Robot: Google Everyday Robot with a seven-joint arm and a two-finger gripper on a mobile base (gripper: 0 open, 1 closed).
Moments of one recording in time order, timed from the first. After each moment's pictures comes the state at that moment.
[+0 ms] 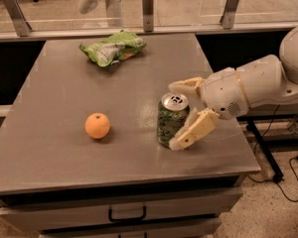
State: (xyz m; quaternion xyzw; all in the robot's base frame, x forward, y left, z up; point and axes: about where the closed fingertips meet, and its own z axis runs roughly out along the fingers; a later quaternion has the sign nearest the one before) arm 0.465 -0.057 0.884 -0.60 0.64 0.31 0.37
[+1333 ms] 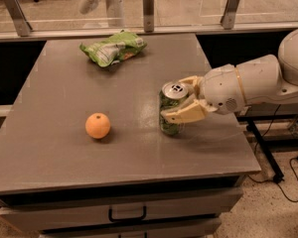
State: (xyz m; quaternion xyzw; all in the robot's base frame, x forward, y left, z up) arm 0.484 -0.053 0.890 -0.59 0.62 0.32 0.41
